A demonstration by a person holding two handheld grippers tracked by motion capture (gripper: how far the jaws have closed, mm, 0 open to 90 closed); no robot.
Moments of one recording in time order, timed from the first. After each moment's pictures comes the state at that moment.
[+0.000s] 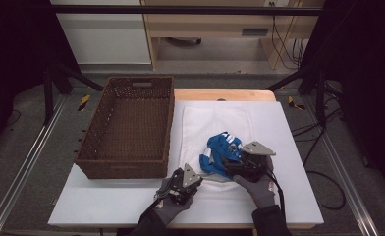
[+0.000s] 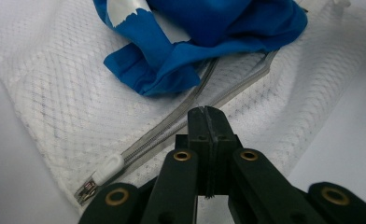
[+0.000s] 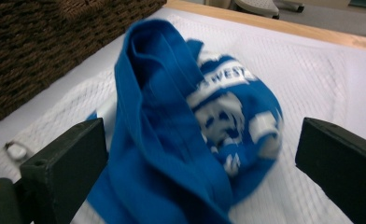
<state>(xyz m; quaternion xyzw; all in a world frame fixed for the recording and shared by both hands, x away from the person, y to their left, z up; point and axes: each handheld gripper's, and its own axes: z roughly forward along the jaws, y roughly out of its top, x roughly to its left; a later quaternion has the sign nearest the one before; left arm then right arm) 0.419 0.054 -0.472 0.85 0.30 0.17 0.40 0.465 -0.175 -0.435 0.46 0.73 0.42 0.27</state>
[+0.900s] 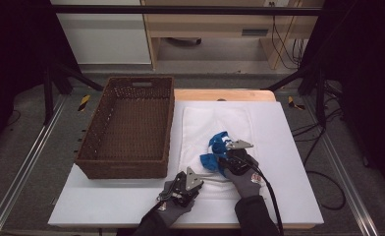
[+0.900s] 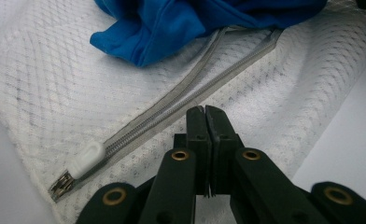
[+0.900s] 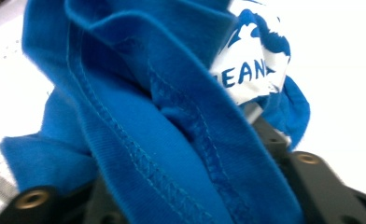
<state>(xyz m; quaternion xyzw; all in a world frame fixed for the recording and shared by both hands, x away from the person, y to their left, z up) 0.418 0.050 -0.487 0.85 0.30 0.18 0.39 0.497 -0.154 -0.475 0.49 0.77 0.33 0.23</state>
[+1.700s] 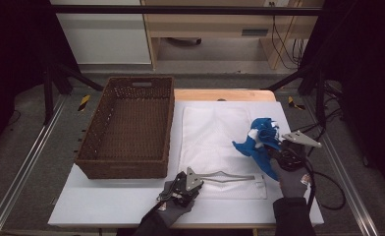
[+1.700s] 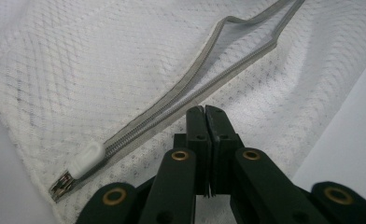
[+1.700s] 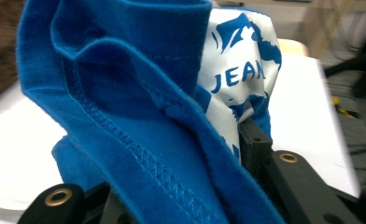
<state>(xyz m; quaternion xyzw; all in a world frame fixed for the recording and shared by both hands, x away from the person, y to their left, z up) 0.418 0.050 -0.487 0.86 0.30 0.18 0.38 0.461 -0.271 -0.397 0.54 0.67 0.40 0.31</state>
